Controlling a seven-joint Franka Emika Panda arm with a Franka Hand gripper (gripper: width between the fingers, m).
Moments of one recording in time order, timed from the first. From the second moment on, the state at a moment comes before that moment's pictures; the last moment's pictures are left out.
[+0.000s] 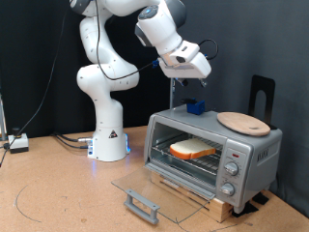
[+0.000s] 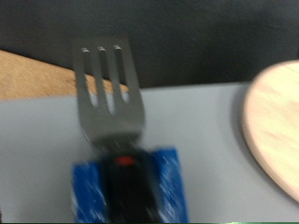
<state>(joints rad) 0.13 -0.82 0.20 -2.78 0.88 2.05 -1.15</state>
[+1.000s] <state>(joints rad) -0.10 -0.76 -0.04 -2.74 0.58 1.99 -1.27</state>
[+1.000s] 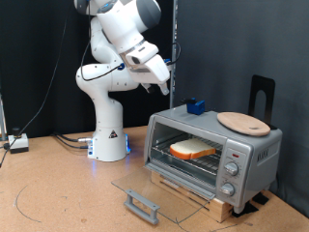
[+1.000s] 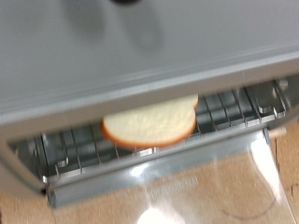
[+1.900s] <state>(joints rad) -0.17 -0.74 -0.01 -2.75 0.75 2.00 -0.70</state>
